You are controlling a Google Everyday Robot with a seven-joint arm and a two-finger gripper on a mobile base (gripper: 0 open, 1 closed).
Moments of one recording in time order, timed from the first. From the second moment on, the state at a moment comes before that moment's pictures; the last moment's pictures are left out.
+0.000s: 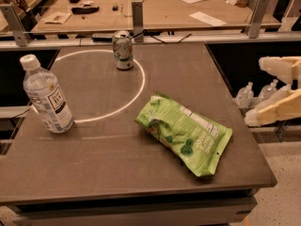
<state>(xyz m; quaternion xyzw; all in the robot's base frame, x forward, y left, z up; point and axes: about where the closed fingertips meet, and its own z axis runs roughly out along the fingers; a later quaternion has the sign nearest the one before) 0.448 -0.212 0.970 -0.43 0.73 0.25 0.46</state>
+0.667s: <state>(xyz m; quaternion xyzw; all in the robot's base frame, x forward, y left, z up) 0.449 -0.183 0.976 -0.43 0.71 0.26 0.49</state>
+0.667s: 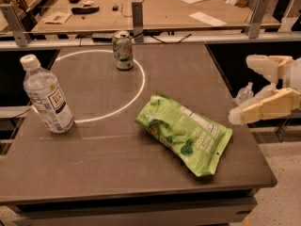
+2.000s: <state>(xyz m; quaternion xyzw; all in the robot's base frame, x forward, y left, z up) 0.443 -0.069 0.959 -0.41 0.68 0.36 0.50</state>
